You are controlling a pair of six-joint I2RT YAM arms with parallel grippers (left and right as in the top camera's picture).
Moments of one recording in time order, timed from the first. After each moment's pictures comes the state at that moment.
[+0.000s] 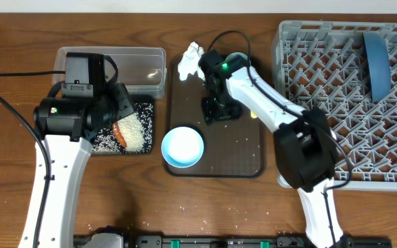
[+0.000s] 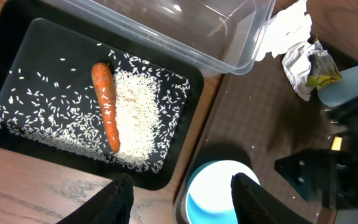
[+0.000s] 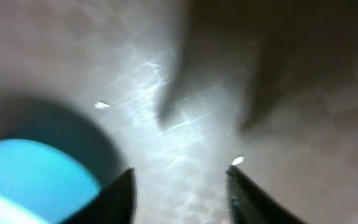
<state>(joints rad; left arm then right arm) -0.06 1.32 1.36 -1.09 0.02 -0.49 0.57 2.25 1.85 -1.15 -0.19 0.35</state>
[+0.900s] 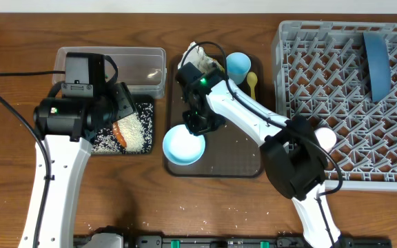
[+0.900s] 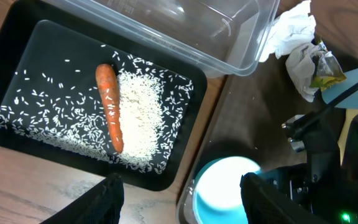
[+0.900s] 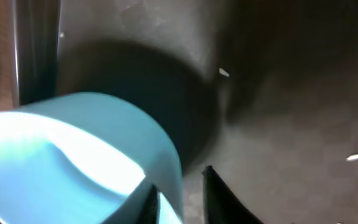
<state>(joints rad) -0.06 1.32 1.36 -1.10 0.00 -0.49 0.70 2.25 1.84 -1.13 -0.20 0.34</state>
